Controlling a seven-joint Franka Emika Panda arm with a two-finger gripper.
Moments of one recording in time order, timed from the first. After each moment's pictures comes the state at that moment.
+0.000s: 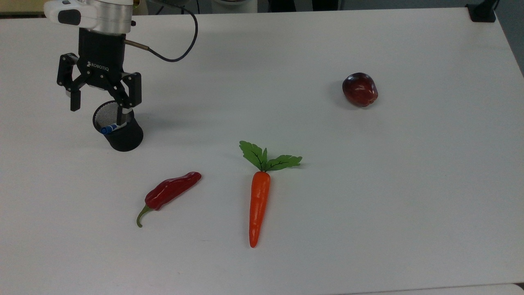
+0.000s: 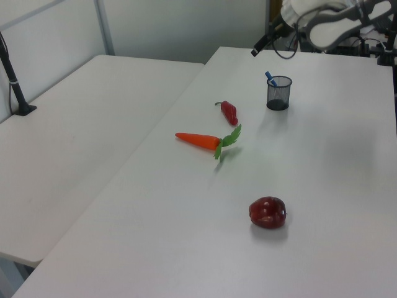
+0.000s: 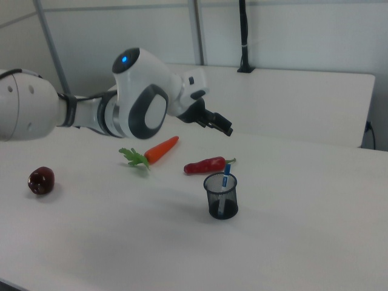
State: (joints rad) arm -0.32 0.24 0.12 -1.85 -0.25 2.79 0.19
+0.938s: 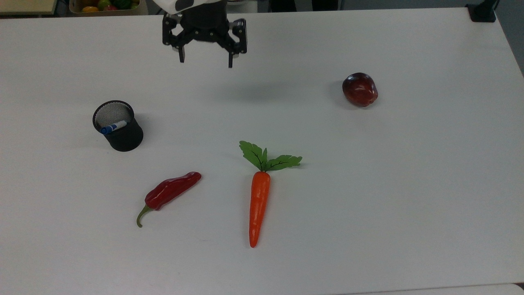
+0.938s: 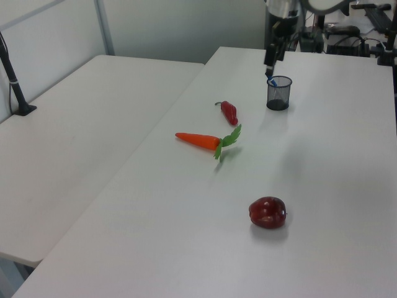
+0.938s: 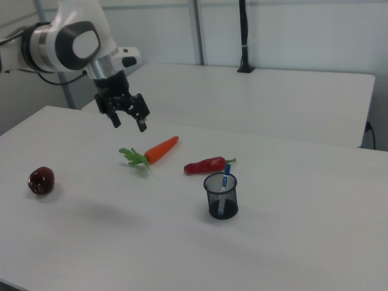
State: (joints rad) arm -0.03 0.11 0.13 -1.66 -0.11 1.88 0.09
